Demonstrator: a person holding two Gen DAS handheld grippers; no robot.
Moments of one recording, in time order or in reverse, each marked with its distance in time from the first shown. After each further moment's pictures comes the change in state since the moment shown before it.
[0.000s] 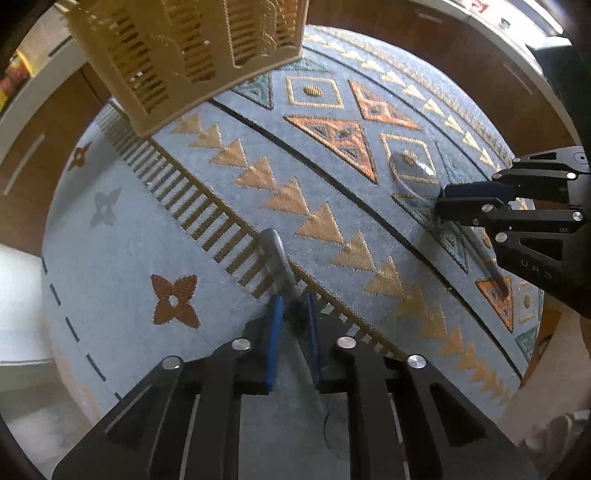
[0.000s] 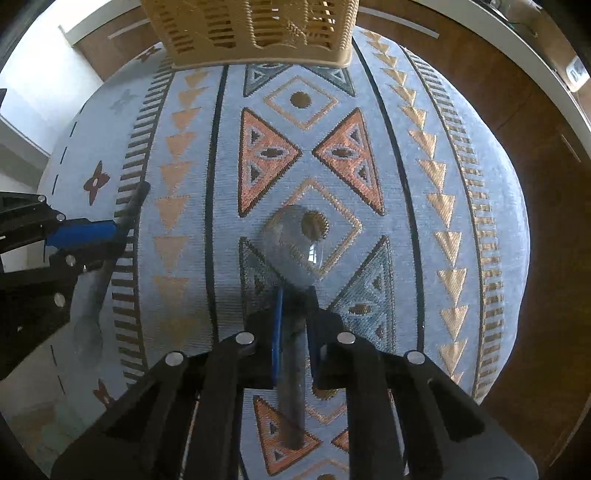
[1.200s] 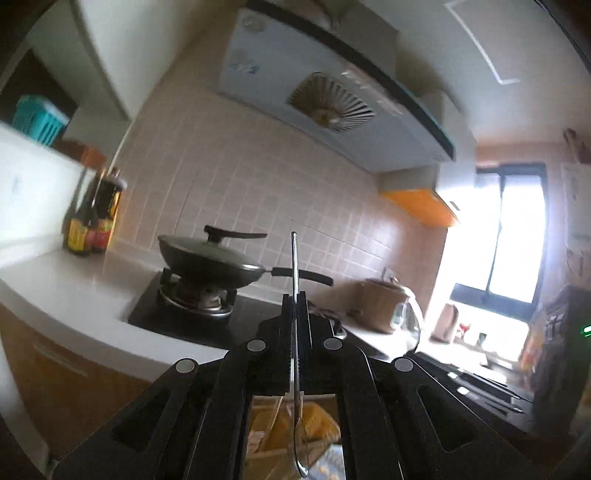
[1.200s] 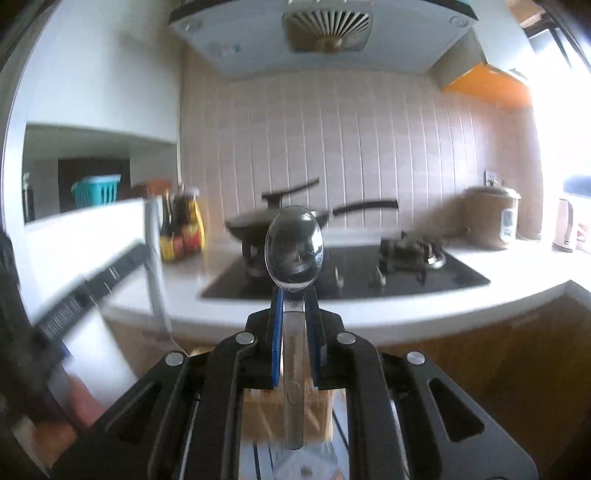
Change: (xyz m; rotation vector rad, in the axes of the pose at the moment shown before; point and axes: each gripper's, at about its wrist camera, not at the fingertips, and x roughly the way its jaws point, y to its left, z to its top) left arm -0.206 0.050 0.074 -0.346 -1.350 -0.064; right arm -0.216 -0.030 0.080 0.150 -1.150 -0.013
